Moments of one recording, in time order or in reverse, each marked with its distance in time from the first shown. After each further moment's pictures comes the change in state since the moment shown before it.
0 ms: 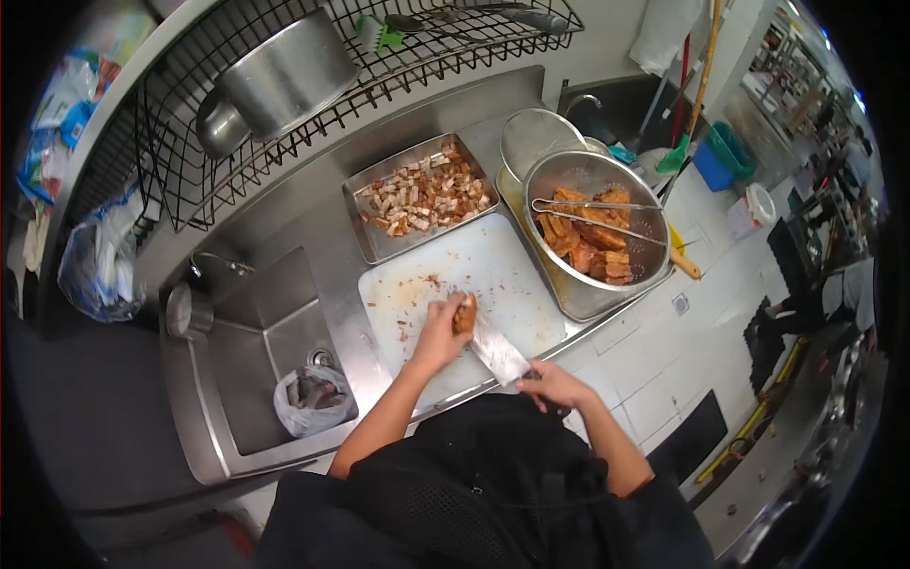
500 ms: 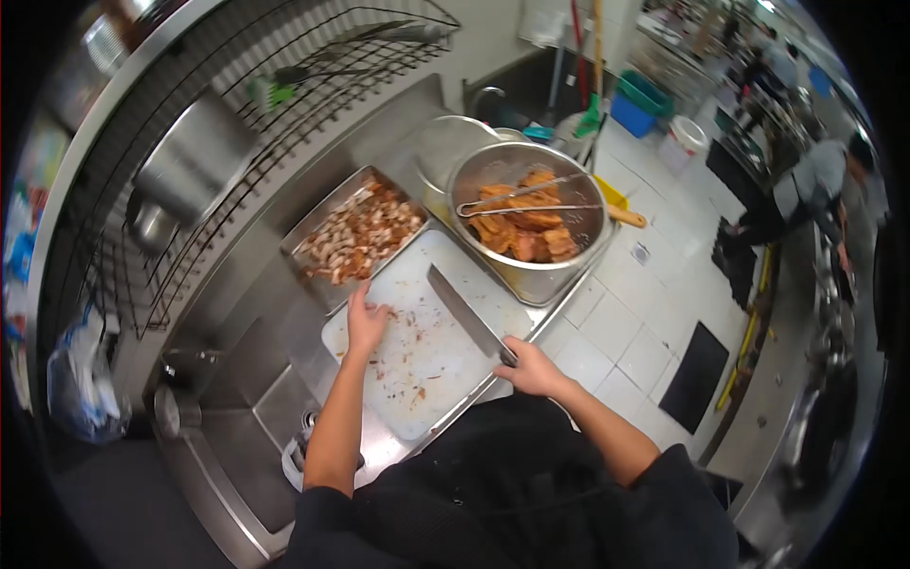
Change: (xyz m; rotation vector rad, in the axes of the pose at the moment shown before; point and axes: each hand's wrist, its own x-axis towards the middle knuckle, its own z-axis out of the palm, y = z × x) left_hand 0.107 -0.068 -0.056 -0.038 0.191 0.088; right_hand -0.006 -0.013 0.030 -0.332 0.633 -0.300
